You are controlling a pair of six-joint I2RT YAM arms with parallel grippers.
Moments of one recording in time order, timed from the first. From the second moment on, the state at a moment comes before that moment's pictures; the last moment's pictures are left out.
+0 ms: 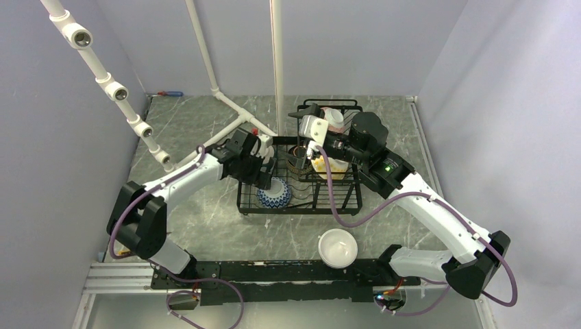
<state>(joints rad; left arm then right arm) -0.57 1.53 1.09 -0.57 0.13 -0.19 0.73 1.16 1.22 -0.08 -0.50 -0.58</state>
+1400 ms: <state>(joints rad) -0.77 1.49 0.81 0.09 0.20 -0.21 0.73 1.13 1.21 -0.08 -0.50 -0.57</state>
